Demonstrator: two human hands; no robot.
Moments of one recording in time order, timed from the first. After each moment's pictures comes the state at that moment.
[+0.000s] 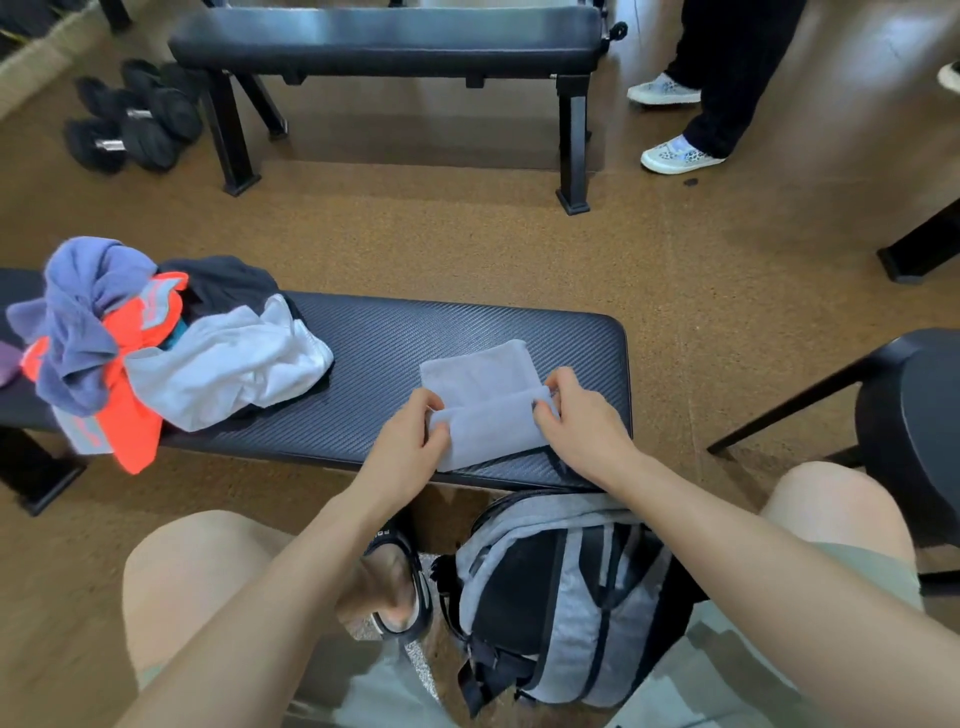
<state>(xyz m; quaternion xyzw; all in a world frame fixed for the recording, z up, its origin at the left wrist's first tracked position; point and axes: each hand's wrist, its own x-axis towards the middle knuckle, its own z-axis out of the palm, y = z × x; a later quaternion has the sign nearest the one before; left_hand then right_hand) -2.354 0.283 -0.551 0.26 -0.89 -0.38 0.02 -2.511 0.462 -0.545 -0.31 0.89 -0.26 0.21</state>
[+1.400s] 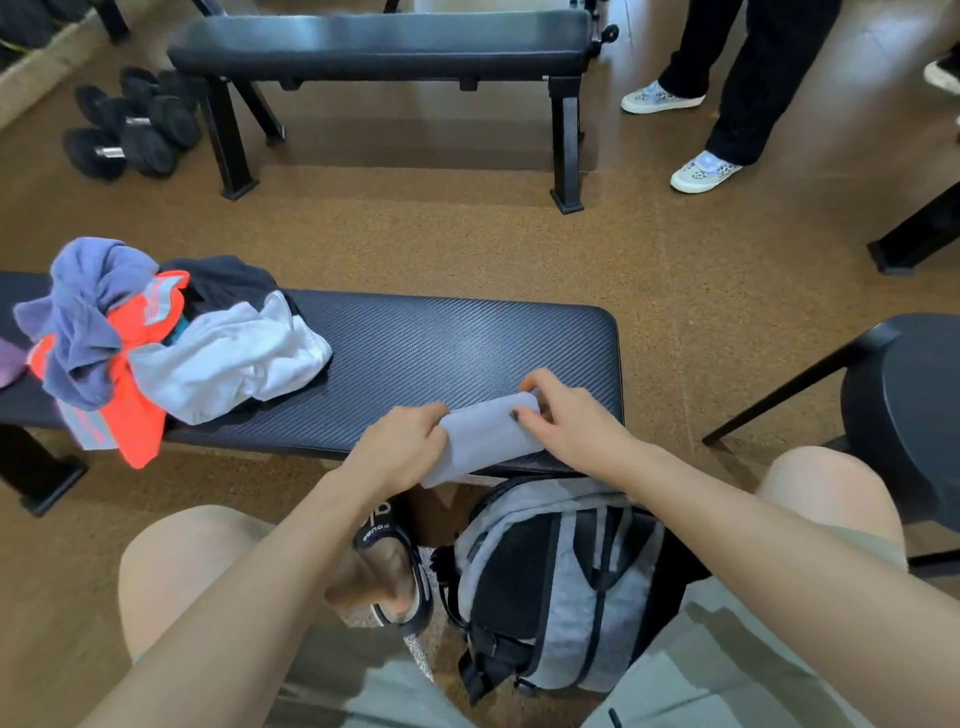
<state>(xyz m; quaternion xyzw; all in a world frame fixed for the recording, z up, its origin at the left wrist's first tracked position) -2.354 0.282 -0.532 0.21 -0.94 -0.24 -0.10 -2.501 0.475 -0.533 -0.39 0.83 -0.29 0.26</state>
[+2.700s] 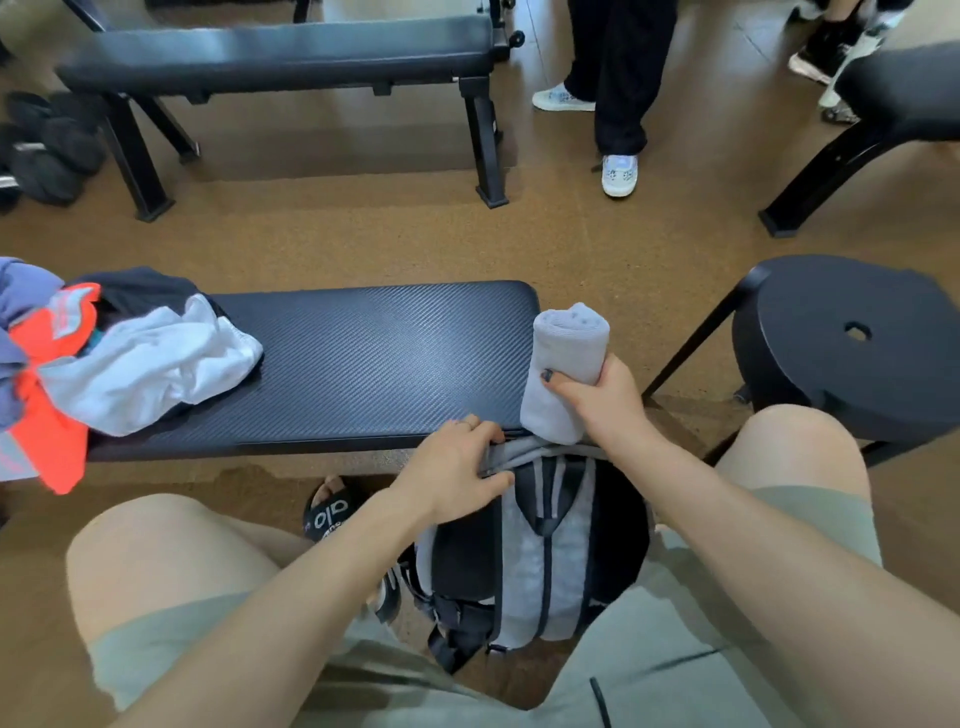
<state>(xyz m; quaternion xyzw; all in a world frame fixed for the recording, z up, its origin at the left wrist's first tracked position) -2.360 0.399 -0.550 0.03 -0.97 -0.23 -0.11 -2.491 0.565 -0.535 -0.02 0.76 -0.62 0.18</state>
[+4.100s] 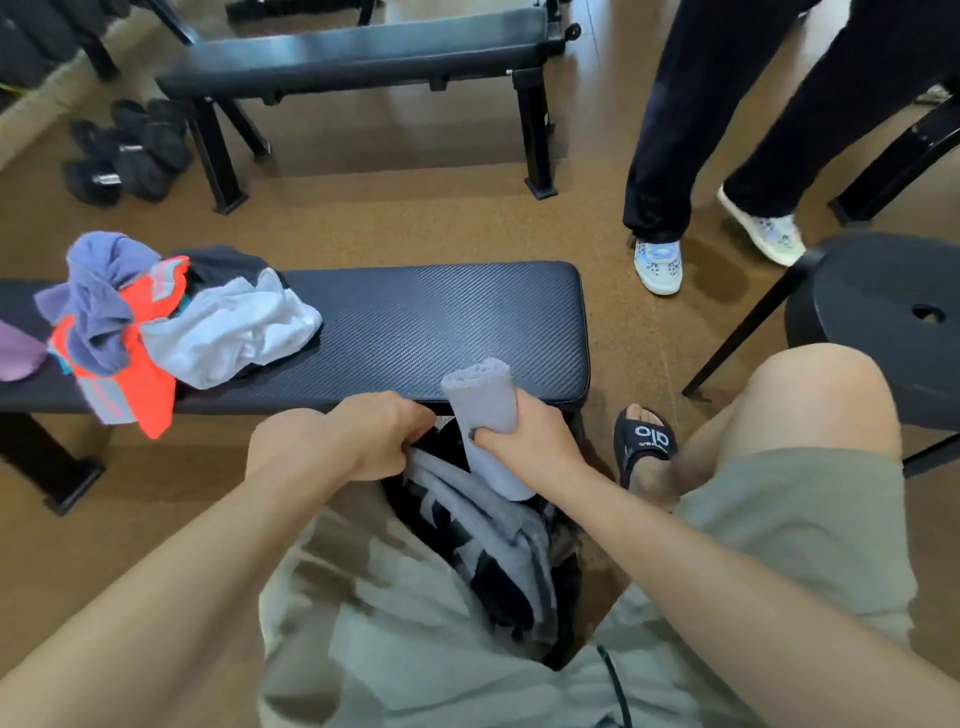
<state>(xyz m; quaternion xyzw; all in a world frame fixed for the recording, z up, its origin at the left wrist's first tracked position) -2.303 0.327 -0.484 0.03 -0.97 0.01 -0.25 -2.388 0.514 -0.544 -0.19 0.83 -0.45 0.29</state>
